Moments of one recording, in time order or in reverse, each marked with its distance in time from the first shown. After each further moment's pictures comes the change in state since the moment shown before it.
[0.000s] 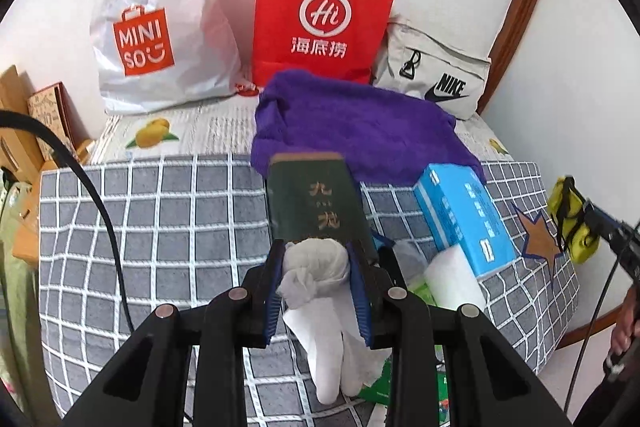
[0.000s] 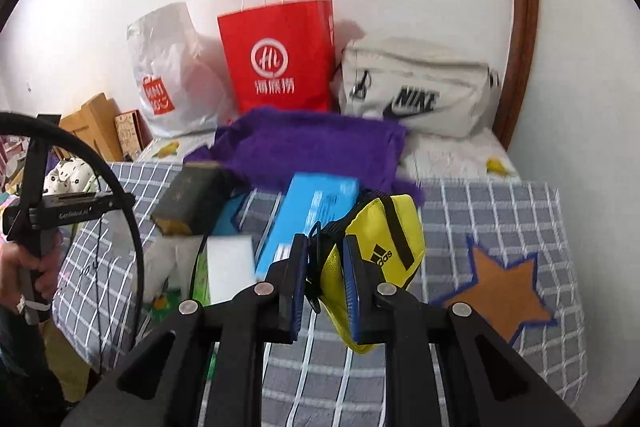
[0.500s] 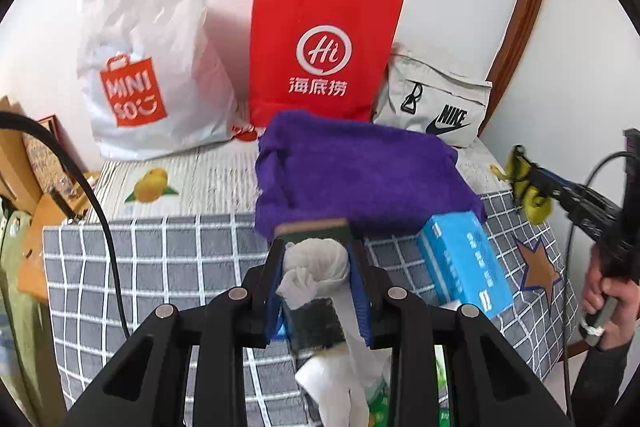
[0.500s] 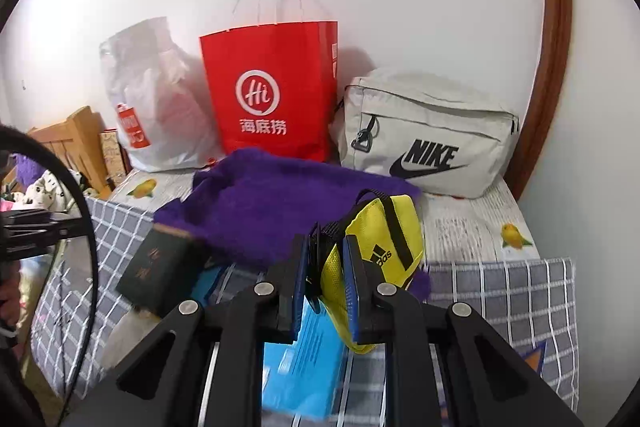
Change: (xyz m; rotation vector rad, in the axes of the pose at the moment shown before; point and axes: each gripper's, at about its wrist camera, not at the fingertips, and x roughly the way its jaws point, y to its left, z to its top) left arm 0.005 0.000 0.058 0.028 -0.041 -0.009; right arm 0.082 -0.003 0.085 -0.040 -0.045 -0.019
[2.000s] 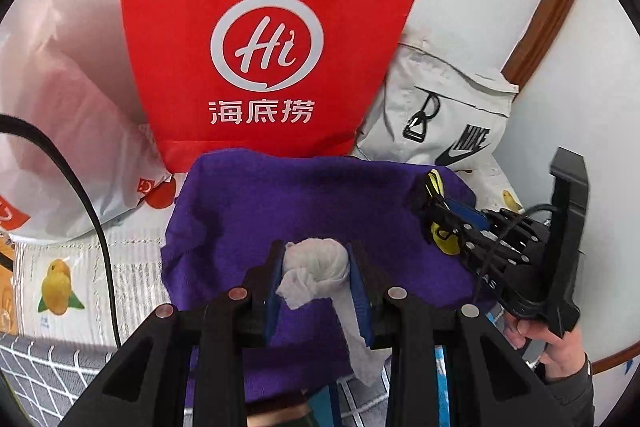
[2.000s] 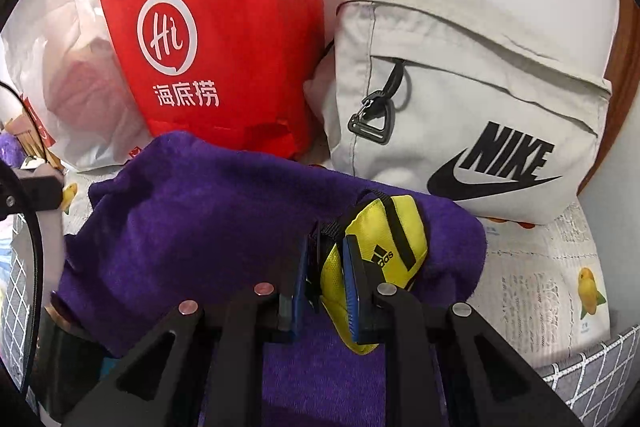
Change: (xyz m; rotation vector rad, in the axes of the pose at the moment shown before) left arm 0.166 -0.034 0.121 0.016 0.149 -0.081; right arm 0.218 -0.026 0.046 -0.001 0.168 0.023
